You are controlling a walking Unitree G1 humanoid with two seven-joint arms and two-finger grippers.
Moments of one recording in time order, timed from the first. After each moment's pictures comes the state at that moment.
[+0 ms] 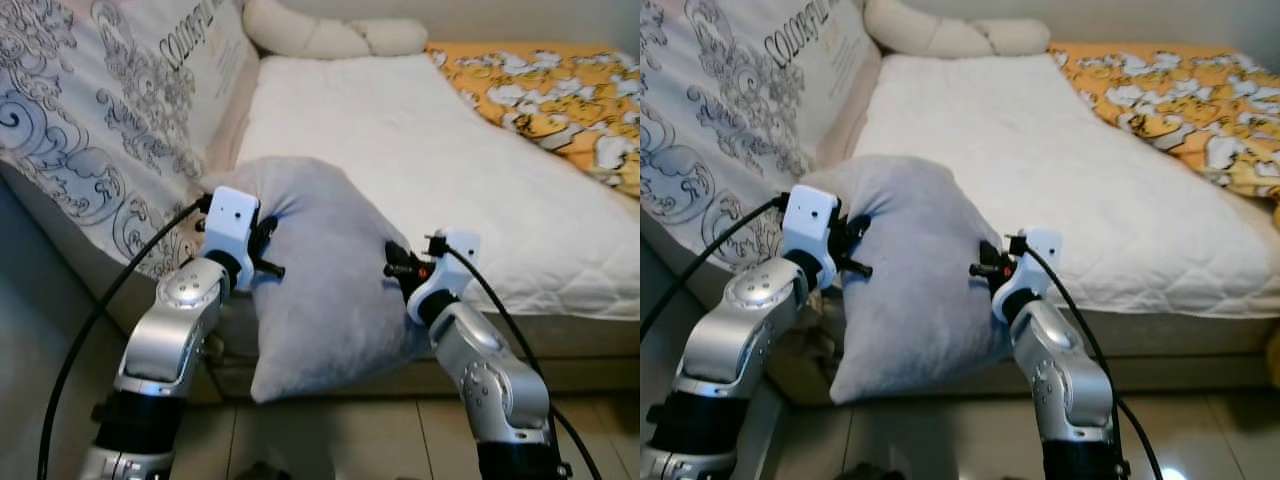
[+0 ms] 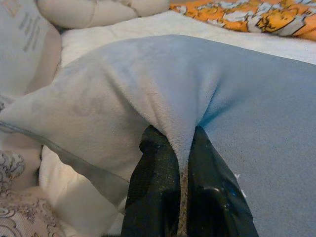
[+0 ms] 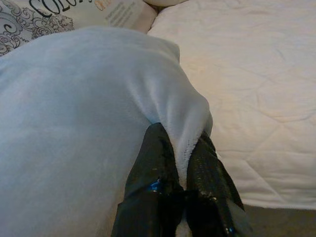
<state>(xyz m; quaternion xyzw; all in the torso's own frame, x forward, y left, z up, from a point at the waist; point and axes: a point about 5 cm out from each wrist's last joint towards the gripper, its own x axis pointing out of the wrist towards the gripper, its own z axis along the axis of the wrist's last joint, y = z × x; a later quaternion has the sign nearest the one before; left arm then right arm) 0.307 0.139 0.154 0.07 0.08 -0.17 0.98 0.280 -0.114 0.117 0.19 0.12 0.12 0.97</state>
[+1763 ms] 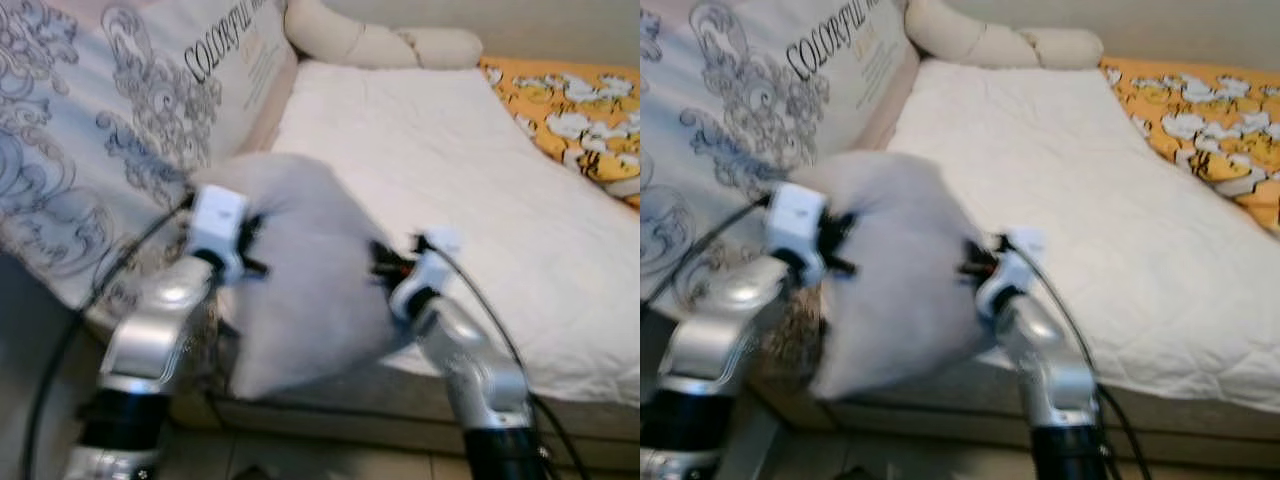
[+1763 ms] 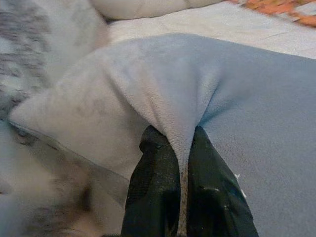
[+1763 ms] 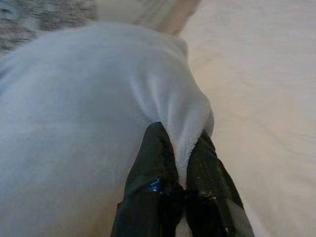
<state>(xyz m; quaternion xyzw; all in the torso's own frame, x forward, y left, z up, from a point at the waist) 0.310 0.161 0.155 0.09 0.08 -0.14 0.98 0.290 -0.095 0.112 0.18 0.13 0.16 0.96</state>
